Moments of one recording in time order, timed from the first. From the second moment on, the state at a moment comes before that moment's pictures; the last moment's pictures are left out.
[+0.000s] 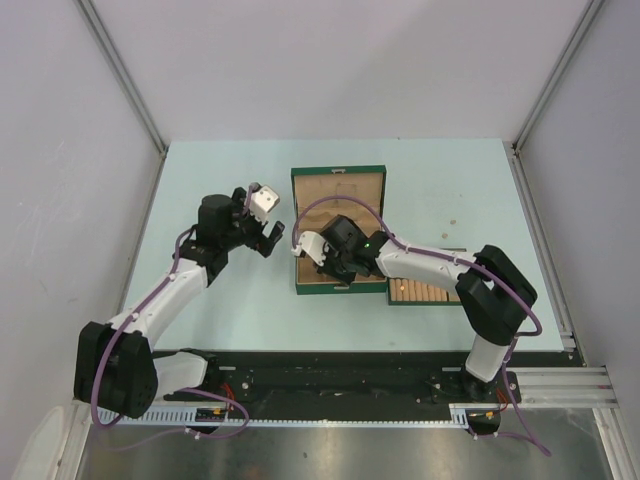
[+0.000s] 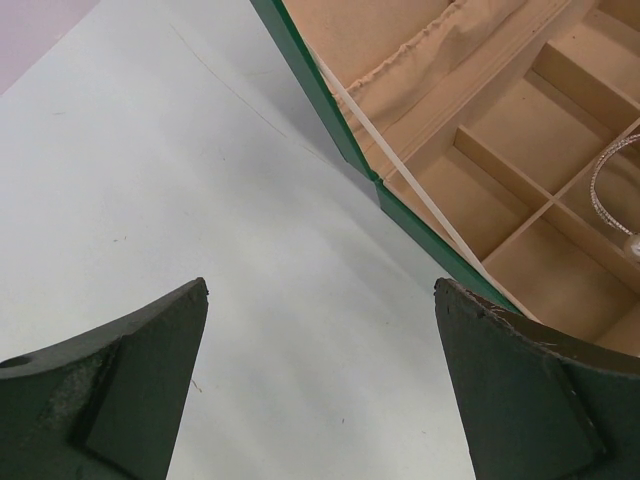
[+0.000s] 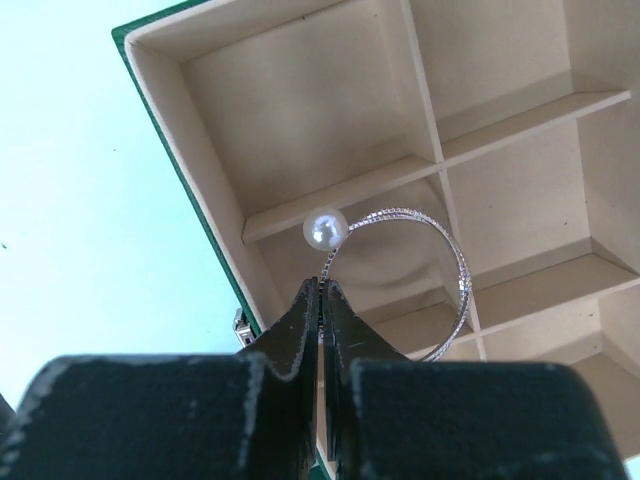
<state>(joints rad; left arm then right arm) -0.27 1.20 0.76 -0.04 0.29 0.39 0.88 1.76 1.19 -0.41 -0.10 -0.40</state>
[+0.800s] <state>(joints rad) -0.26 1.20 0.76 -0.04 0.30 0.39 0.87 1.79 1.21 -0.41 -0.11 -0.40</state>
